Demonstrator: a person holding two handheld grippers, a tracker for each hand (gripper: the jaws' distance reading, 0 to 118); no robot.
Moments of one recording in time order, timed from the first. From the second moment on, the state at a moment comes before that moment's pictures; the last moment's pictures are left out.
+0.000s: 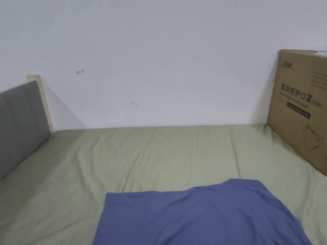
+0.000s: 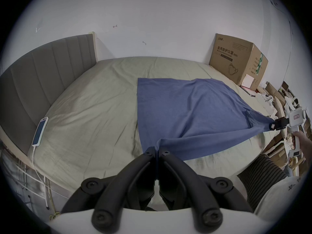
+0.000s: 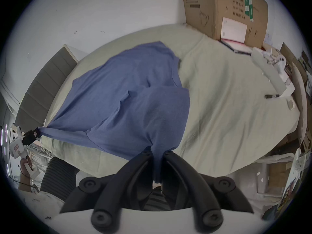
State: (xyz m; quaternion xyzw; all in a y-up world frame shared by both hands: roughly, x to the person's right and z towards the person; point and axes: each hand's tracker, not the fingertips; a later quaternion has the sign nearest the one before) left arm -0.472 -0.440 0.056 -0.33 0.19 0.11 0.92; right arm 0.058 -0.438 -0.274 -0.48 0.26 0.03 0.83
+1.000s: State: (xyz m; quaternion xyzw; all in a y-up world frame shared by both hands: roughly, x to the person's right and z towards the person) left arm -0.588 -0.499 -0.123 -0.39 0.20 0.19 0.88; right arm -0.068 -0.494 -0.440 -0.54 0.20 -0.09 0.81
